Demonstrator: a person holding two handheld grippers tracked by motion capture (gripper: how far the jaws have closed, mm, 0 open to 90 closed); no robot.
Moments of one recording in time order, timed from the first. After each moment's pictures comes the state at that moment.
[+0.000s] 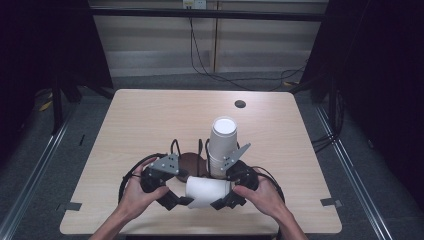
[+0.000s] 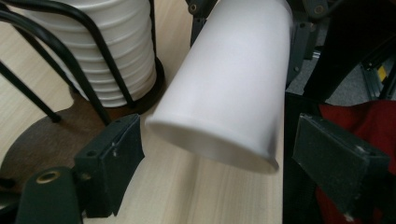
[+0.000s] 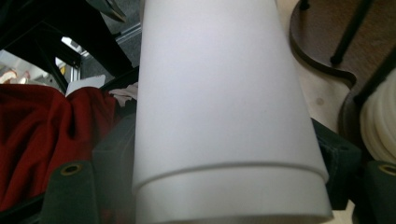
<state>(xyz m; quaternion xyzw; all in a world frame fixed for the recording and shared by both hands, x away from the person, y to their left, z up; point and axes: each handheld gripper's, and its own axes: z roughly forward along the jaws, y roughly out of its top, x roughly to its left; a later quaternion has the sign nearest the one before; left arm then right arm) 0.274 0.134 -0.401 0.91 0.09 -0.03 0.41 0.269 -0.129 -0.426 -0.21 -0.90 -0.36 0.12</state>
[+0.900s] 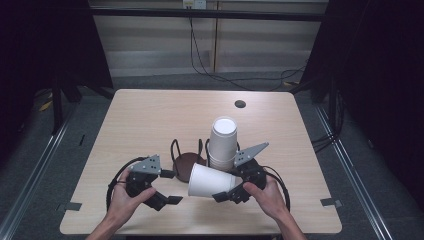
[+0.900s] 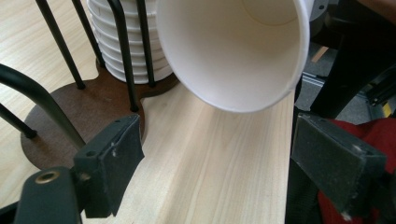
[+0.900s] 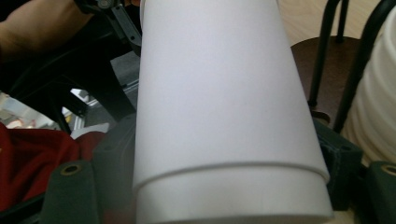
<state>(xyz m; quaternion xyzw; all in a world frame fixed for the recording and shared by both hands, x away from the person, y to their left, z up) 0.272 0.168 -0.419 0.88 0.15 -0.03 0.45 0.267 -0.149 -0.422 -0.22 -0.85 -0.46 0.10</state>
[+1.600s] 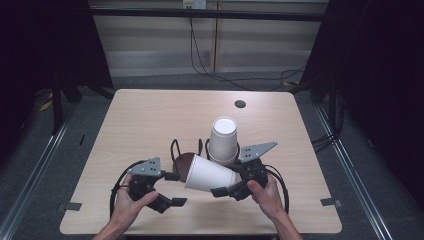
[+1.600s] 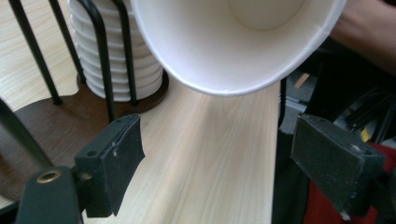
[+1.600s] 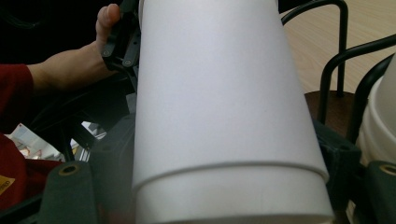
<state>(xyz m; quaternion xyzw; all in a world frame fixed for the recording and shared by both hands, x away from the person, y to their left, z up) 0.265 0.163 -0.427 0.85 0.16 -0.05 0.50 0.265 -0.153 -0.414 -0.20 -0.81 -0.55 0.08</state>
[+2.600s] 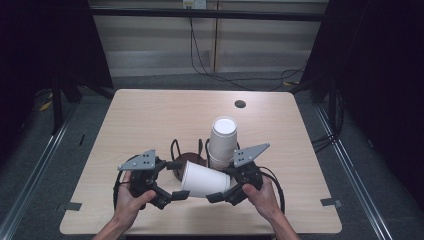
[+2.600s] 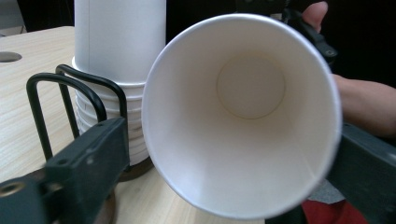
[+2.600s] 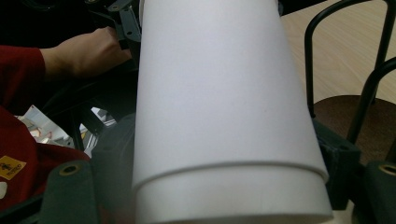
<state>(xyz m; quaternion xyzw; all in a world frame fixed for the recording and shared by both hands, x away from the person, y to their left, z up) 0.268 0.158 -0.412 0.79 0.15 -0.04 0.60 0.261 -0.138 -0.414 -0.17 -0.82 -0.54 0.09</state>
